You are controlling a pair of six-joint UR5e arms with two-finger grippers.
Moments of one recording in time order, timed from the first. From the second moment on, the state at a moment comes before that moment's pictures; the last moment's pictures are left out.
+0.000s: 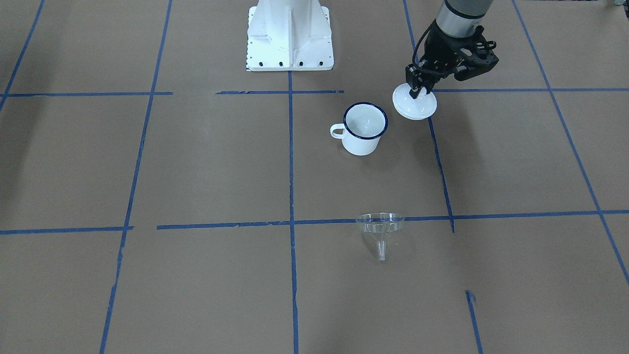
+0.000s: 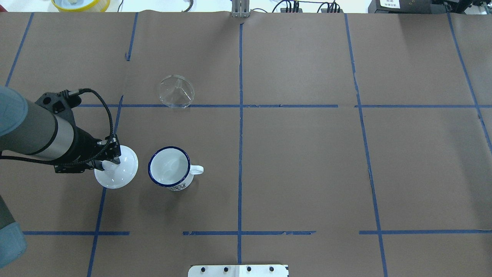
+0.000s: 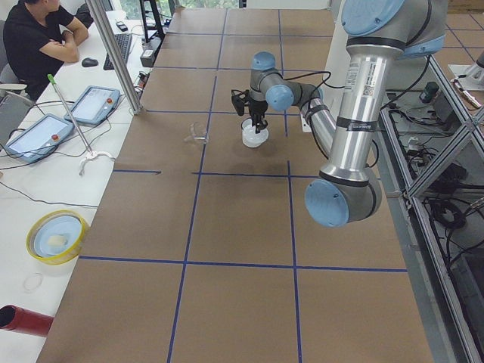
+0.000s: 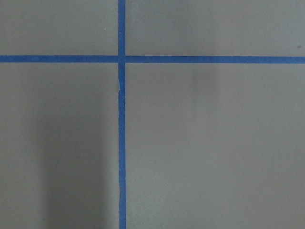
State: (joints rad) left arm -0.64 -1.69 -2.23 -1.57 -1.99 -1.54; right arm 1.57 -1.68 1.66 -1.57 2.29 0.01
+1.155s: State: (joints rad) left arm -0.49 -1.62 -2.02 -1.86 -1.98 -1.64; right arm 1.57 -1.68 1.66 -1.57 2.29 0.01
